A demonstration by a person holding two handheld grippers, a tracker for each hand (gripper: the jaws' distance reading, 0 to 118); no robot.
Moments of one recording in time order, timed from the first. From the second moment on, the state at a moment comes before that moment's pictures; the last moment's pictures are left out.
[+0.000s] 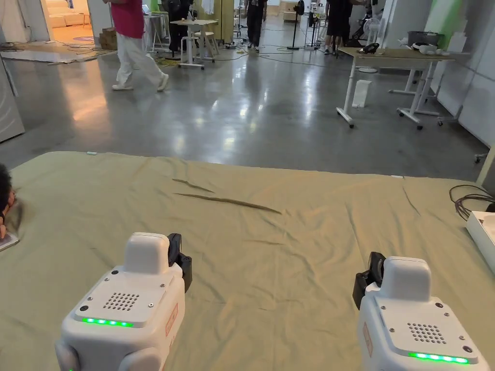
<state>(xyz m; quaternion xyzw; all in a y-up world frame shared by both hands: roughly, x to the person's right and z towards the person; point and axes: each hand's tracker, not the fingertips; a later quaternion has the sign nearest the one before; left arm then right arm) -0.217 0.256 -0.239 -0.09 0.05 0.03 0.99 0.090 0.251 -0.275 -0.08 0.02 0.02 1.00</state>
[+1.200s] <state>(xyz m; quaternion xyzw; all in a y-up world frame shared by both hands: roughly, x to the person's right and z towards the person) -0.199 0.251 -0.234 -0.07 0.05 0.02 1.00 0.086 0.249 -0.267 -0.08 0.03 0.02 1.00</state>
